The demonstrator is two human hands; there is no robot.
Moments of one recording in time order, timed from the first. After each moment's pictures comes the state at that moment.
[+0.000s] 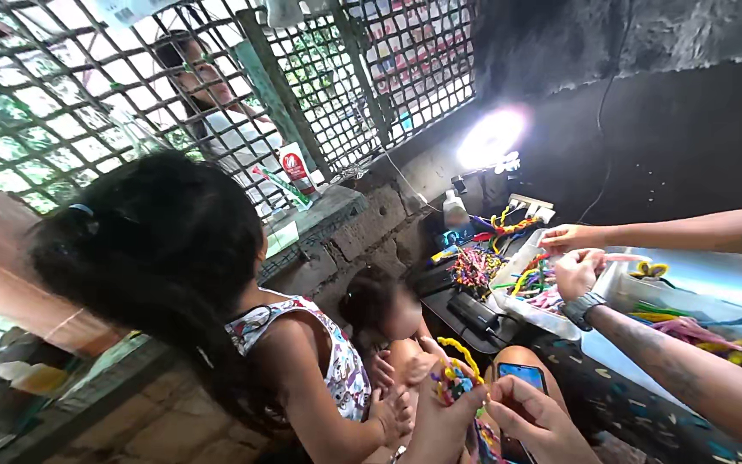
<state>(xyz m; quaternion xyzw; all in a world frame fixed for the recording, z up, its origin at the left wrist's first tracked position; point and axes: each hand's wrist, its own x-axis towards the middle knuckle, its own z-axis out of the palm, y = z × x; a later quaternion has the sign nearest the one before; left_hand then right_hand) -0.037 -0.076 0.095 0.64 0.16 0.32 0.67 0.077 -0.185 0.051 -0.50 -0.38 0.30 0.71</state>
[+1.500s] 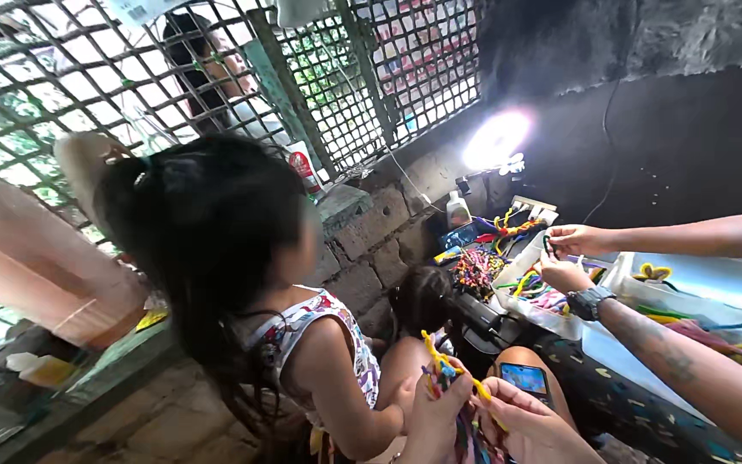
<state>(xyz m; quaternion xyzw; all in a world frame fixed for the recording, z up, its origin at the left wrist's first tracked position) -0.045 -0.082 0.108 0.54 0.21 0.34 0.74 0.074 -0.176 0.052 -0.23 -0.31 0.56 0.74</state>
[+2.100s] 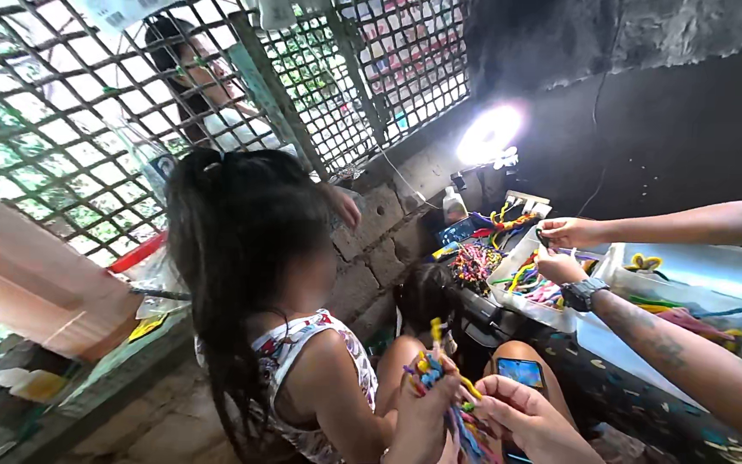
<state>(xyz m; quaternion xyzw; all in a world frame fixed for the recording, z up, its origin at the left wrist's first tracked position) -0.050 -0.076 0.112 0.56 0.16 0.36 0.73 0.078 -0.178 0.046 -0.38 -0.31 0.48 0.73</state>
